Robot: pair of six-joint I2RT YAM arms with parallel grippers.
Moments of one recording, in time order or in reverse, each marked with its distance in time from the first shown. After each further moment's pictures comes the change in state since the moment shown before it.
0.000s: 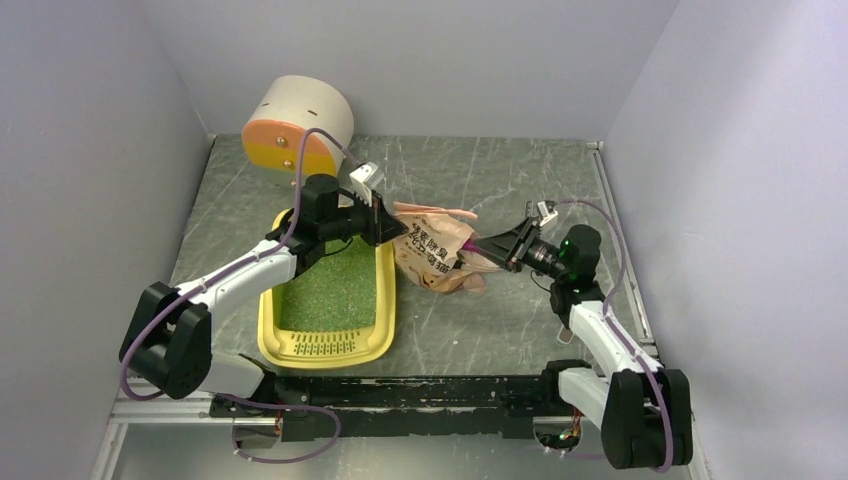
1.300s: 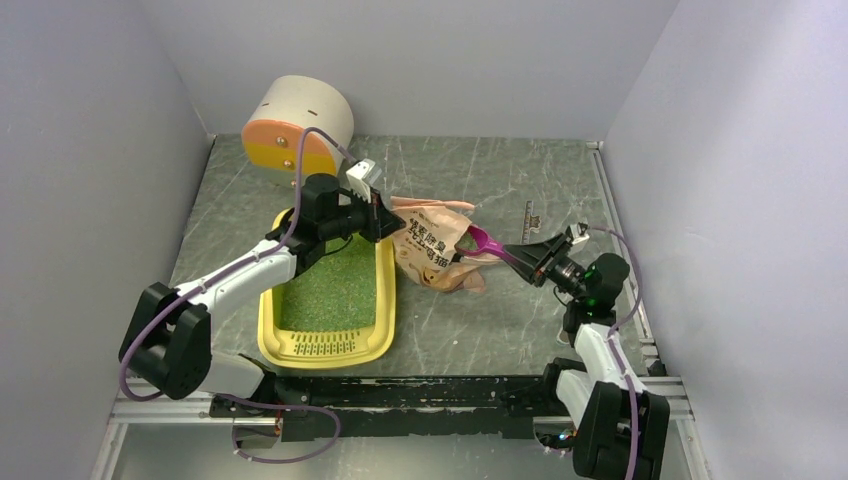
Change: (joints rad) left arm 0.000 -0.003 0.000 0.011 -0.096 -0.031; right arm -0.304 -0.113 -0.179 0.177 -0.169 0.280
